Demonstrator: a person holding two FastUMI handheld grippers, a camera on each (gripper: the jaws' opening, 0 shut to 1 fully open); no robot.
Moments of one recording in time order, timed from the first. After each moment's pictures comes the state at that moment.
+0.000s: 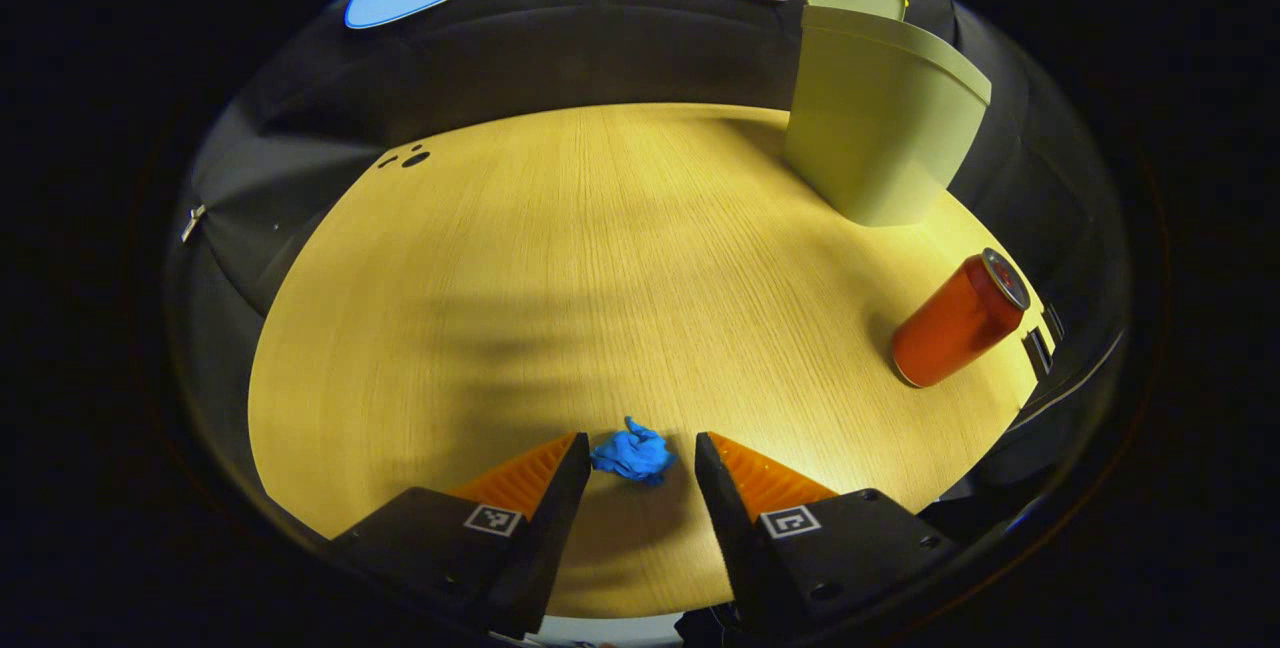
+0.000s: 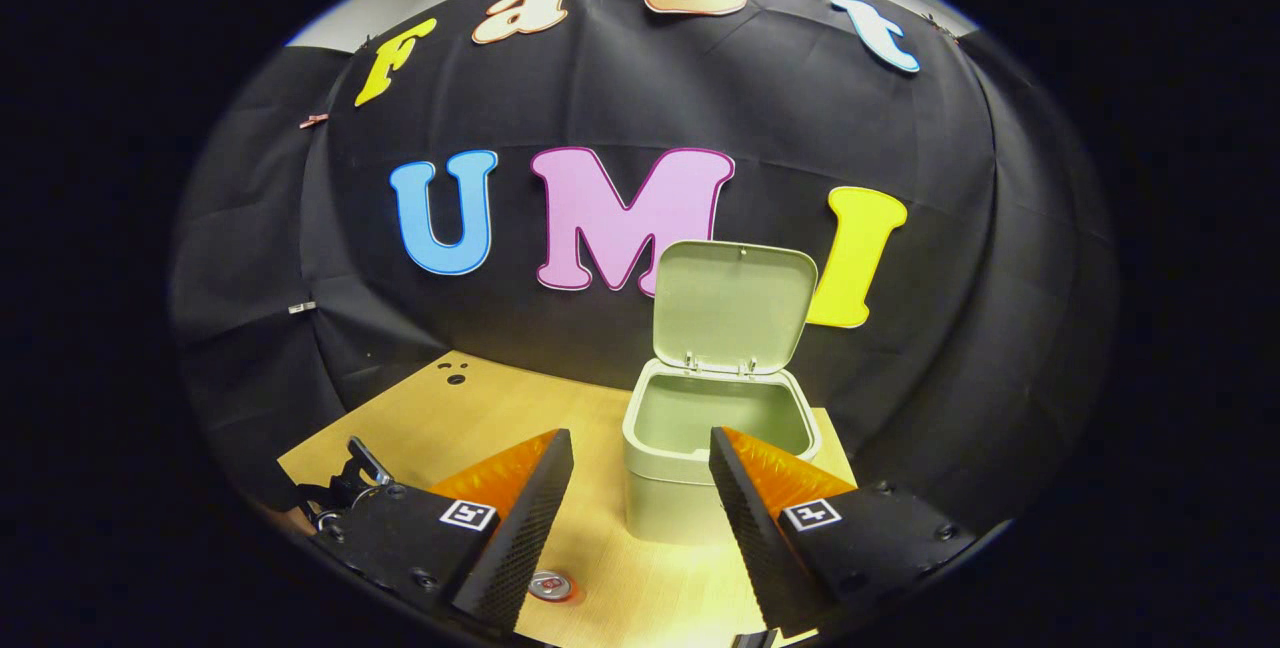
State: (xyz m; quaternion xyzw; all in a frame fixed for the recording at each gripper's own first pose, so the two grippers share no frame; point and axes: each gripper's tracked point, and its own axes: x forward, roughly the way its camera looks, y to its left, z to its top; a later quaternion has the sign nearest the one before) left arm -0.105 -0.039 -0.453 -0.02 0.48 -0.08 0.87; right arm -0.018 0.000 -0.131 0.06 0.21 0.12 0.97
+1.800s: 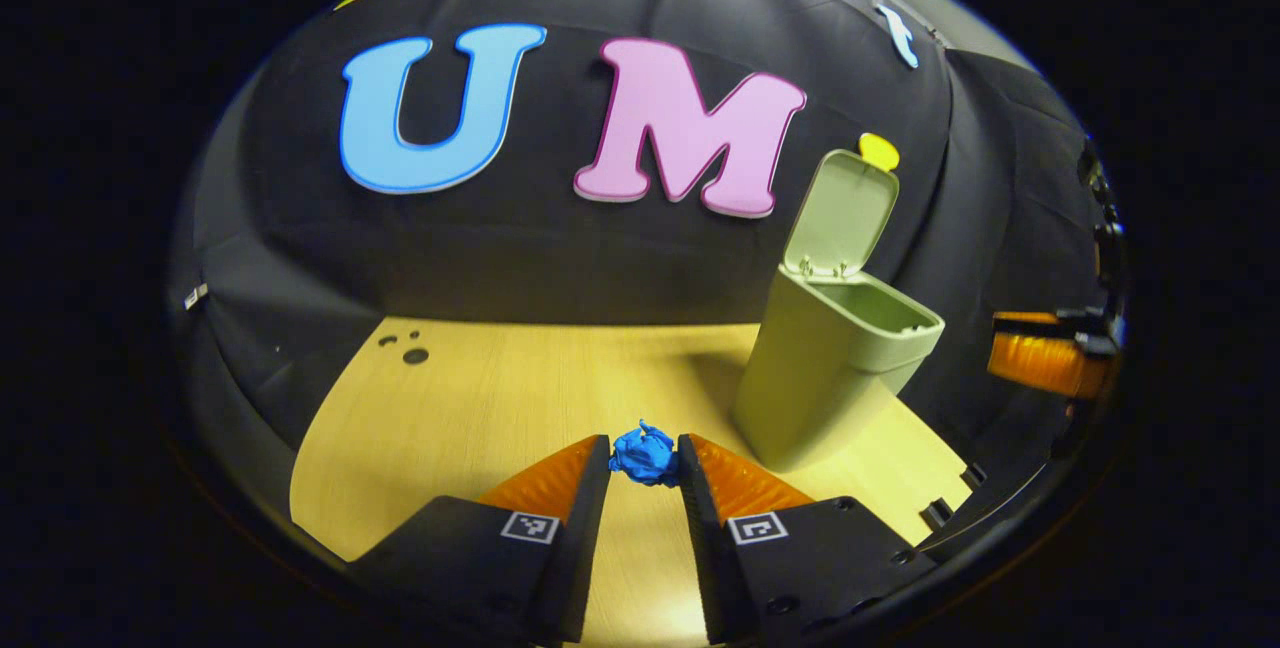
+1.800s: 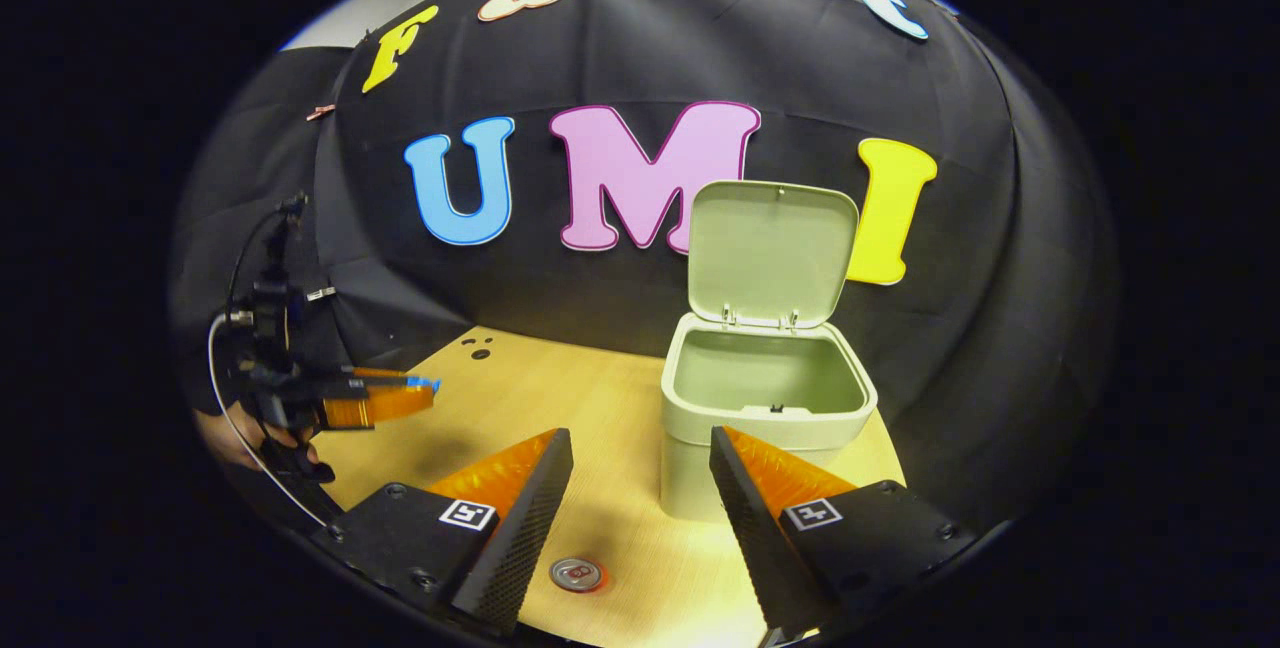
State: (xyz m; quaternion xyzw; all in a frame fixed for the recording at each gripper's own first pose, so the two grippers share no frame) left arm 0.037 -0.050 -0.191 -0.09 0.23 -0.11 0.96; right arm -0.038 0.036 -0.183 0.08 0.25 0.16 0.95
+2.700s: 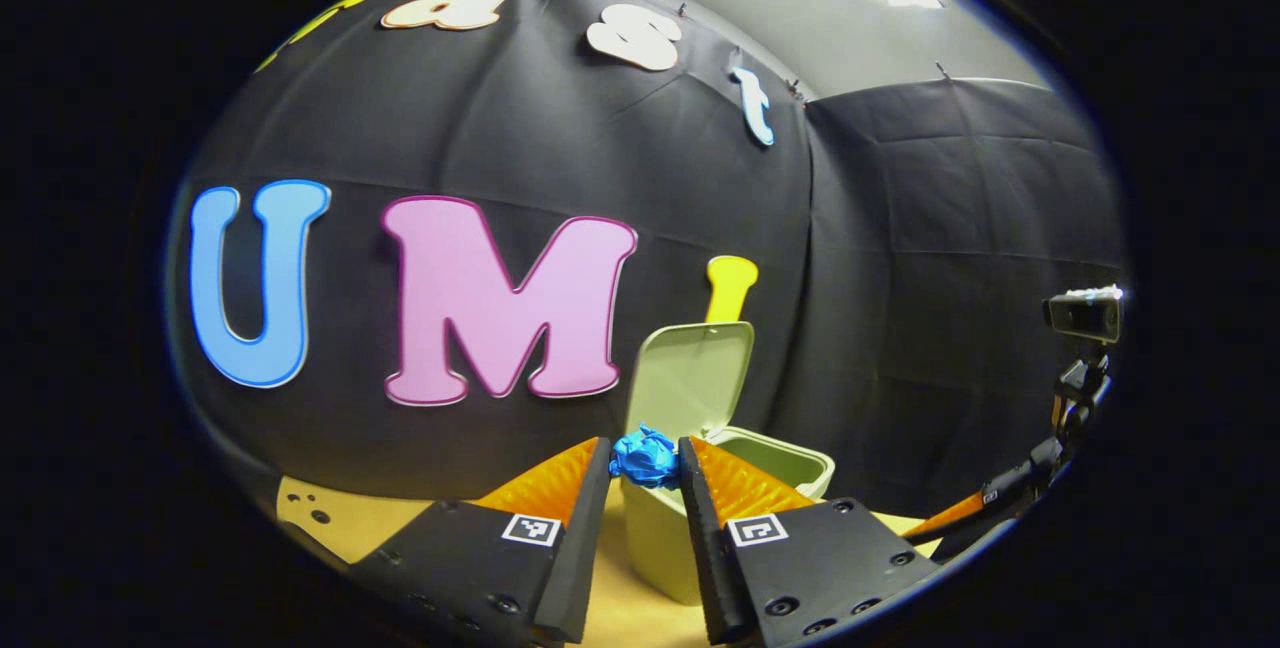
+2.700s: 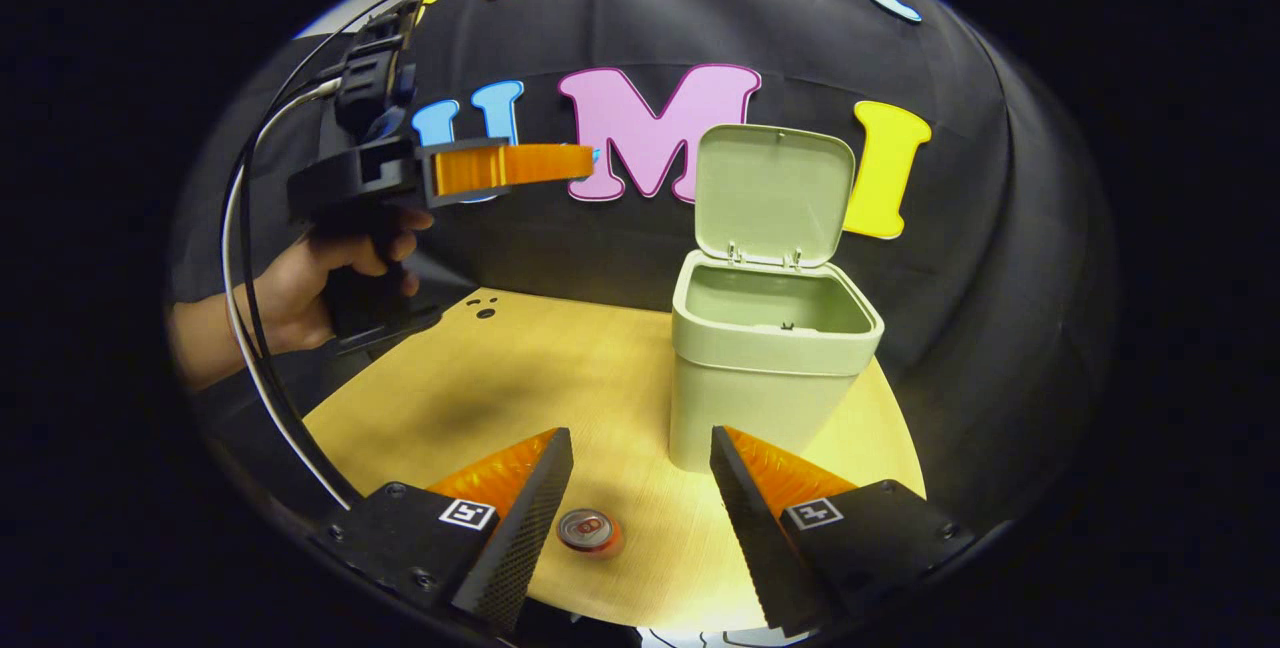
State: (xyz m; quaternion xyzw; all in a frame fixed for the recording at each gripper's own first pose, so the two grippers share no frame) left arm 0.121 -0.201 -0.049 -0.06 0.02 -0.28 0.96; right arm -0.089 0.036 -0.223 0.07 0.29 0.16 0.94
